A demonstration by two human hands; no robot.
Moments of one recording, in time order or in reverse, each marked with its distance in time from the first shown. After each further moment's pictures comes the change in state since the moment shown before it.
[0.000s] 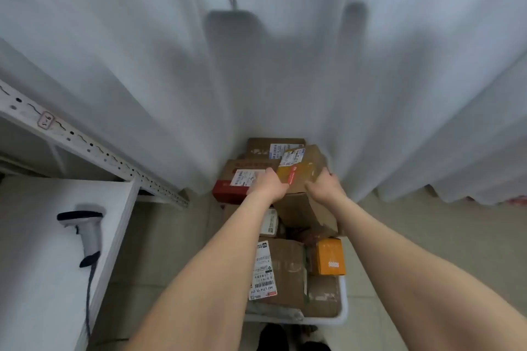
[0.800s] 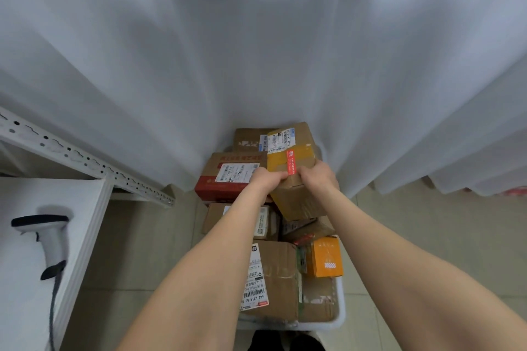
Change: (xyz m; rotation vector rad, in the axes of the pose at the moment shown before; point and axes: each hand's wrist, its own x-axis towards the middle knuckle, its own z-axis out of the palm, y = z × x) left_hand 0.054 -0.004 0.033 -0.677 -0.143 -0.212; right_hand 0.043 0.002 0.018 0.221 0.063 0.070
